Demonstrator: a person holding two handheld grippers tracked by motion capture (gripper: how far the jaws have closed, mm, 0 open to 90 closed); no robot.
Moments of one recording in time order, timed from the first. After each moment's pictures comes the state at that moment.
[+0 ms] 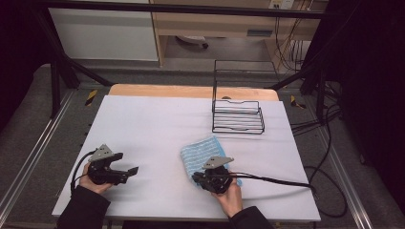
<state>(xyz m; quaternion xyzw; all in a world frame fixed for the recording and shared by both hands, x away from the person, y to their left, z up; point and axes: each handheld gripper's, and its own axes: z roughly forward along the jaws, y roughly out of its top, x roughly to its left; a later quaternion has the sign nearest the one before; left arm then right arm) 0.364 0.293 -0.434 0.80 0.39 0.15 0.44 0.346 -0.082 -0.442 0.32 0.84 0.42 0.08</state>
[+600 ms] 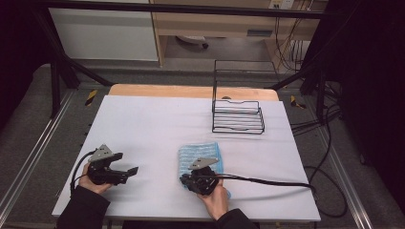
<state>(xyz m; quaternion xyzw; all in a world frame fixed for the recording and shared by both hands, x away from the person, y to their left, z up) 0.364 0.293 -0.434 0.80 0.39 0.15 0.44 0.346 -0.046 -0.449 0.34 0.84 0.42 0.06</state>
